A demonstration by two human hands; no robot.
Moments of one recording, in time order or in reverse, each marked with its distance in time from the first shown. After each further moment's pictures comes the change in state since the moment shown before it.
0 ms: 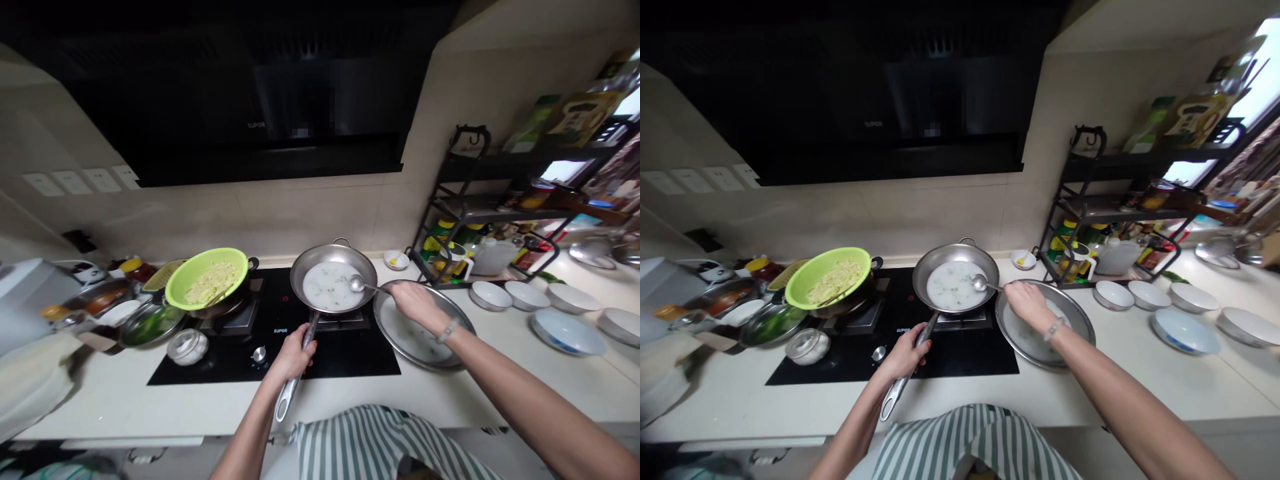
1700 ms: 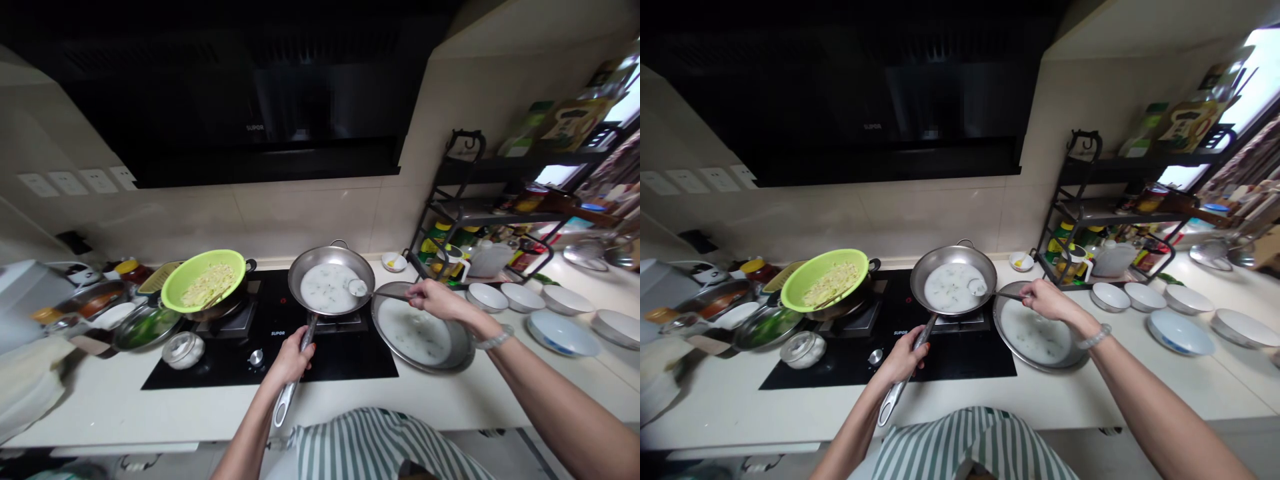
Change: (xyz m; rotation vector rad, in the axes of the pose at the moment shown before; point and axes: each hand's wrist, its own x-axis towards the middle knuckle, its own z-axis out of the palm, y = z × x) left_hand 0.000 -0.002 0.003 -0.031 0.008 -0.015; right_hand -0.015 0.052 -0.019 0.541 -0.008 0.045
